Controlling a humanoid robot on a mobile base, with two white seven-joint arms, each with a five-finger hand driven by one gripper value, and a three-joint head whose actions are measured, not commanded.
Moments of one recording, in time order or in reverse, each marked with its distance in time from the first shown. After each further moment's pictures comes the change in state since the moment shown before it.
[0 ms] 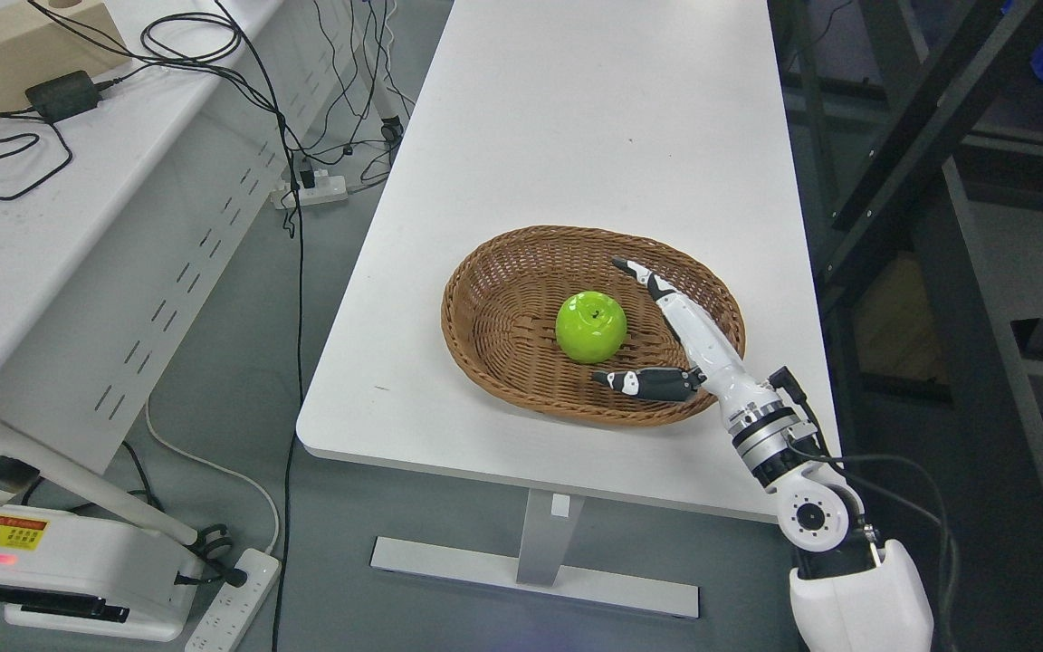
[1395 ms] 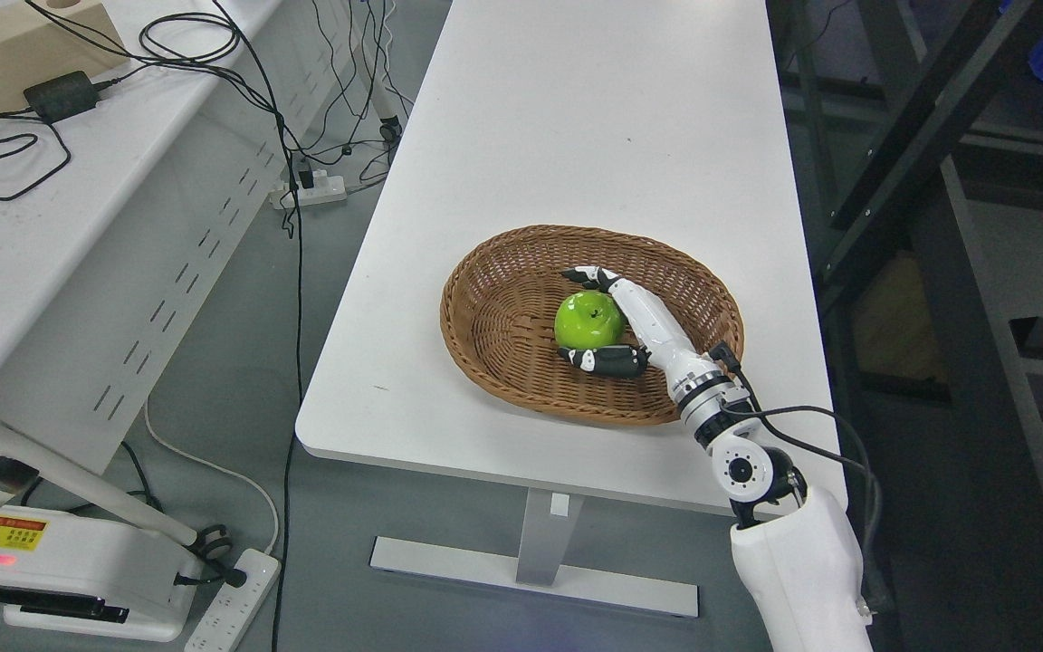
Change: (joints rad) left arm 0.000 0.000 0.000 0.000 0.000 -0.001 0.000; right arm -0.139 0.089 0.056 0.259 0.121 -0.007 -0.058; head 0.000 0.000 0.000
